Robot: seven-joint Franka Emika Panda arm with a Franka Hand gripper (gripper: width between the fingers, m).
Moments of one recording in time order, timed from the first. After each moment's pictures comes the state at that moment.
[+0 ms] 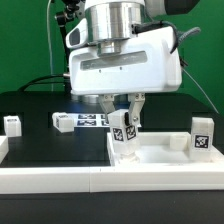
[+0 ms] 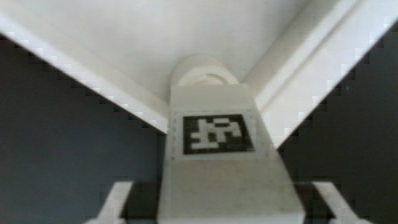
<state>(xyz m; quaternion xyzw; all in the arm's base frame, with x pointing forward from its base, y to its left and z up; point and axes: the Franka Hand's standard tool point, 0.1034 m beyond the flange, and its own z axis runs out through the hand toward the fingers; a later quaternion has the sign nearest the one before) 0.623 -0.007 0.086 -0.88 0.47 -0.07 0.08</state>
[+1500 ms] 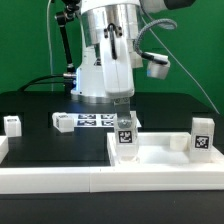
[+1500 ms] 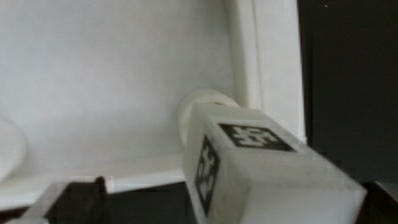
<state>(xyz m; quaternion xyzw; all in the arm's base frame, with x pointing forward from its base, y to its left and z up) 0.615 -0.003 0.084 -0.71 0.69 -0.02 0.11</state>
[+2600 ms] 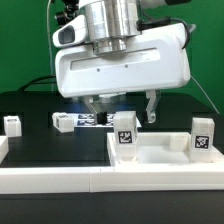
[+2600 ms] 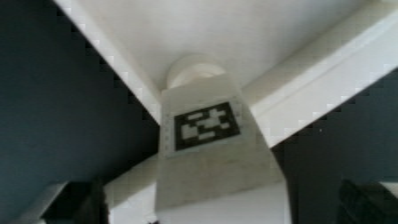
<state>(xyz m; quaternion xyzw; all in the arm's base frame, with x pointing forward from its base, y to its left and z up) 0.629 -0.005 0.090 -0.96 0.25 -0.06 0.08</state>
